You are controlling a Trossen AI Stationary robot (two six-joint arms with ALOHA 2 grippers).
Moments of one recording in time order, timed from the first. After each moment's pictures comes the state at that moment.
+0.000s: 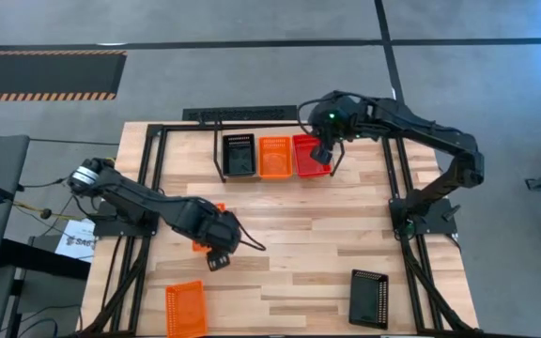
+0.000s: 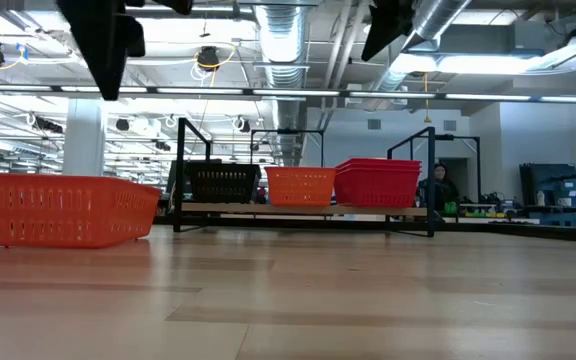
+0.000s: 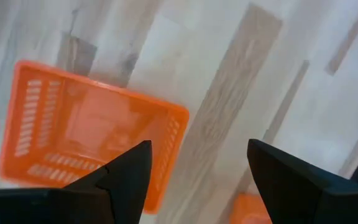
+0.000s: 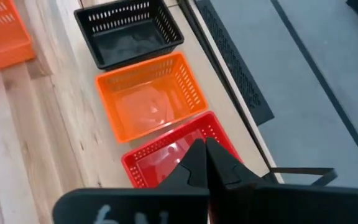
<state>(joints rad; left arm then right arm) -0.37 1.57 1.34 -1.14 -0.06 -0.80 -0.31 1.50 1.71 -1.07 0.24 -0.04</state>
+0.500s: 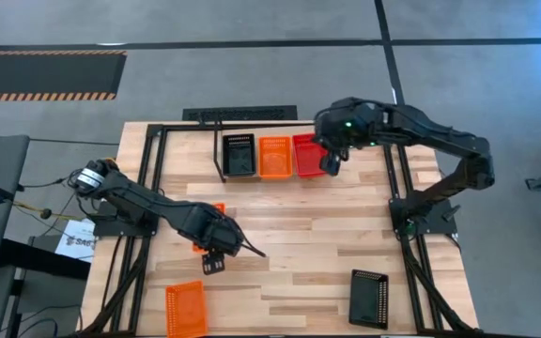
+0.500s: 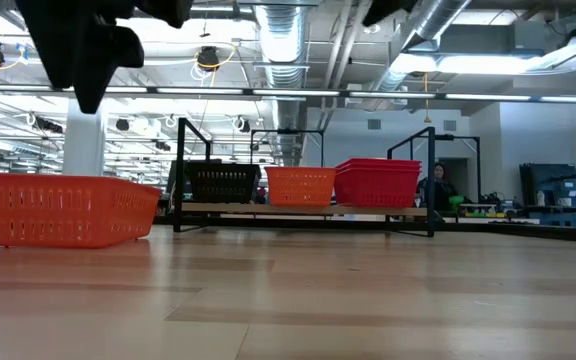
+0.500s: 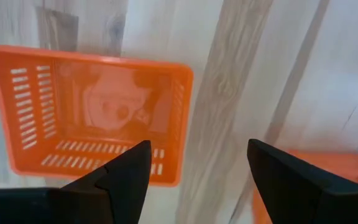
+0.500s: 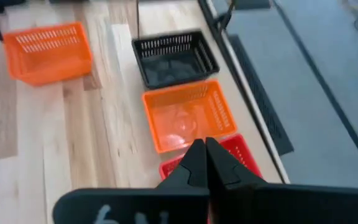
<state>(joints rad) -0.38 1.62 1.34 -1.22 0.02 -0.63 -0.21 1.43 1.71 -1.05 0.19 -0.06</state>
